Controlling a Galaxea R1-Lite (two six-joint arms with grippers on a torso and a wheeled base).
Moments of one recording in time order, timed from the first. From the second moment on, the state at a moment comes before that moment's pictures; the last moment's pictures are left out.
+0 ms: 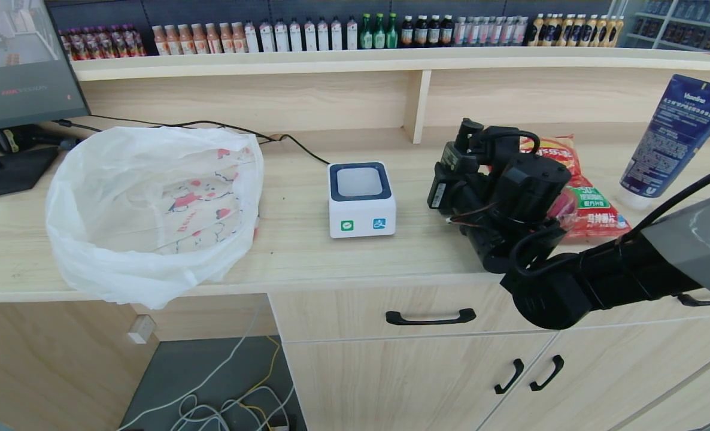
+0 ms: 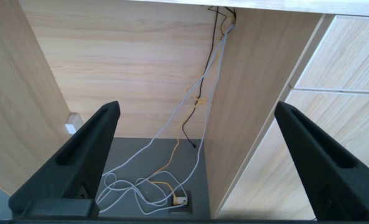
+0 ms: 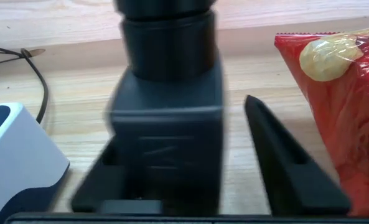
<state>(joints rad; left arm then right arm) 0.00 0.00 0.00 0.00 0.00 0.00 0.53 2.07 -1.14 -1.15 -0.46 -0.03</state>
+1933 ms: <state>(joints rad) 0.00 0.00 0.00 0.00 0.00 0.00 0.60 1.44 -0.49 -1.22 -0.01 0.17</state>
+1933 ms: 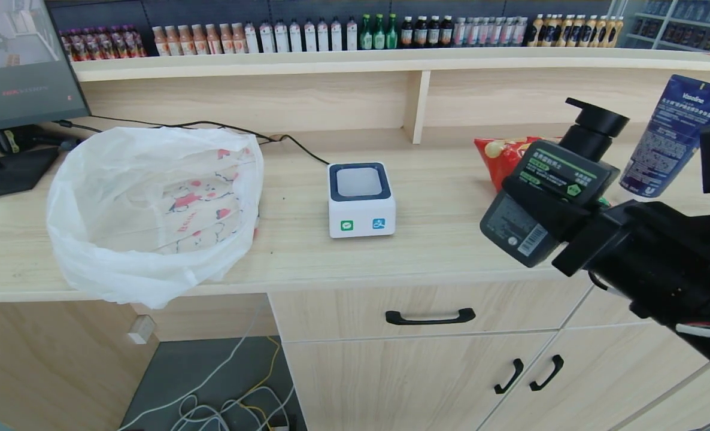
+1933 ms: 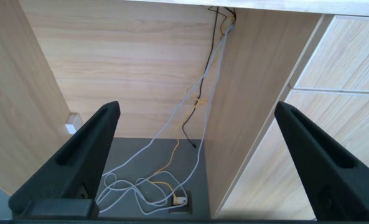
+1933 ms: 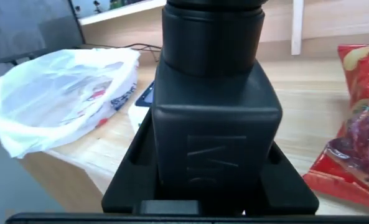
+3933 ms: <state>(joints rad) 0.00 0.00 0.00 0.00 0.00 0.00 0.90 1.57 -0.66 -1.35 0.42 0.70</state>
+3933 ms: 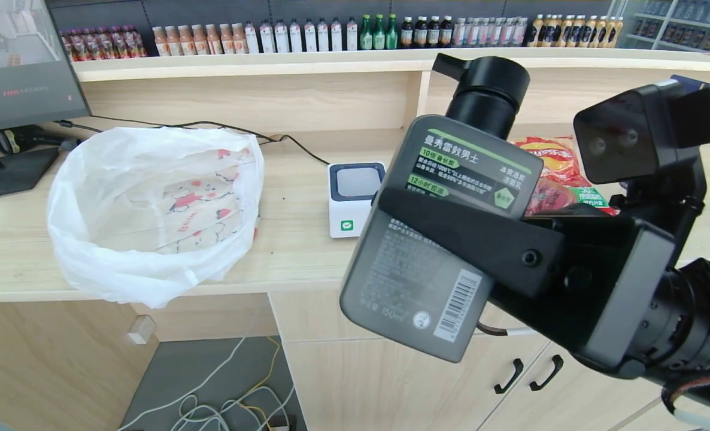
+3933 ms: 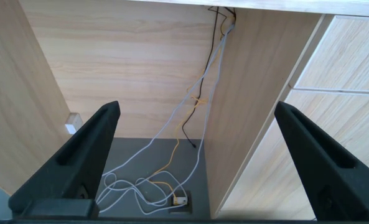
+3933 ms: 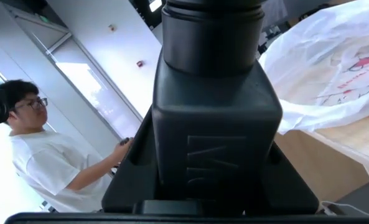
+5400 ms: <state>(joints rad) 0.00 0.00 0.00 0.00 0.00 0.00 0.85 1.56 -0.73 -1.25 -0.42 -0.17</state>
